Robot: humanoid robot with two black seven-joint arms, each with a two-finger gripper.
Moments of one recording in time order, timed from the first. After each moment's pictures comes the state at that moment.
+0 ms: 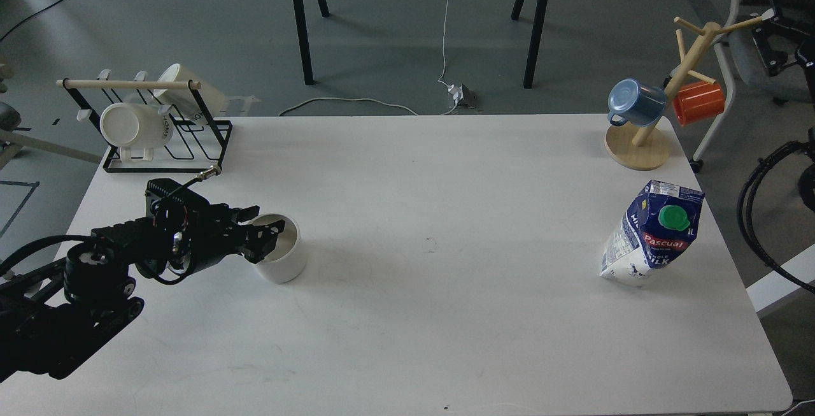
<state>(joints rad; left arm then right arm) -0.43 0.56 -0.70 -1.07 2.18 -0.16 -0.26 0.54 -0.55 1.31 0.85 0.19 0.49 0.11</state>
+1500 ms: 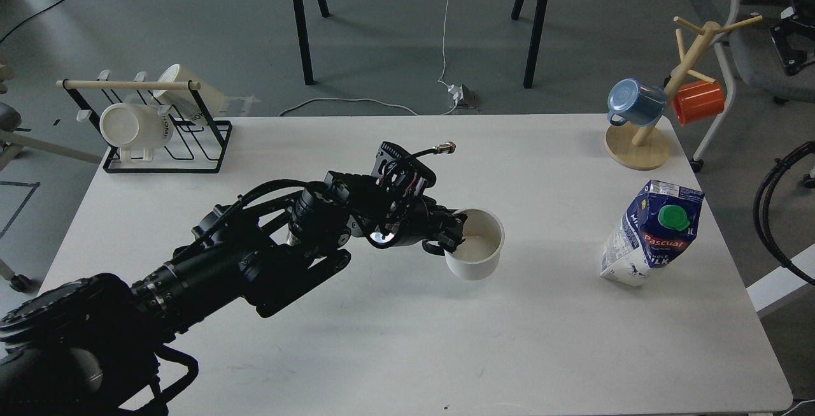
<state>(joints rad) -0.79 -0.03 -0.52 -0.93 2.18 -0.49 -0.11 0.53 -0.58 1.31 0.85 0.19 0.49 0.11</state>
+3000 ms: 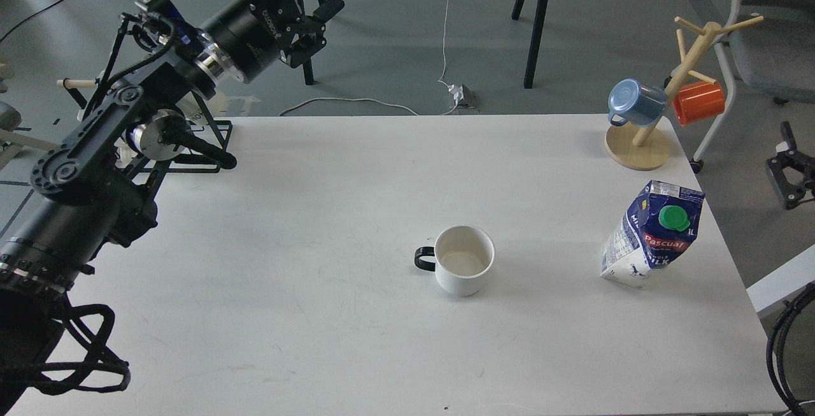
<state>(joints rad) -0.76 0.28 -1.12 -0.94 0.51 -0.47 -0.12 -0.24 -0.59 1.49 1.33 0.32 0.49 0.17</state>
